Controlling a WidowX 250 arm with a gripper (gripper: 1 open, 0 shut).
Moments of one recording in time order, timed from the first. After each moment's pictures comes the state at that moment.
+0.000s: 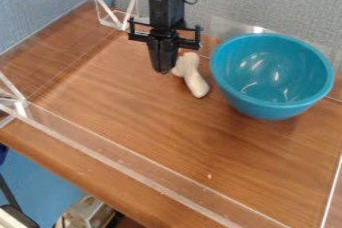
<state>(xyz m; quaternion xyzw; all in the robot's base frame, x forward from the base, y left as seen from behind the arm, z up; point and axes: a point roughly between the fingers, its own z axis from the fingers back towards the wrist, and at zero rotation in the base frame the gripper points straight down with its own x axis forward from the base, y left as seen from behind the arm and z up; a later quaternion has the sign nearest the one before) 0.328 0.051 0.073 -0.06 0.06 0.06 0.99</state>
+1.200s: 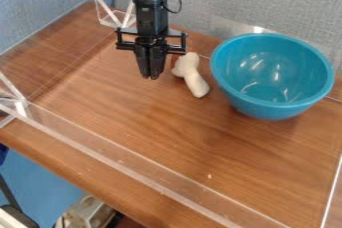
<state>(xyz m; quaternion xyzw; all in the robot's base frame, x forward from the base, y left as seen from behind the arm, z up) 0.333 0.074 0.052 -0.06 0.07 0.12 0.99</state>
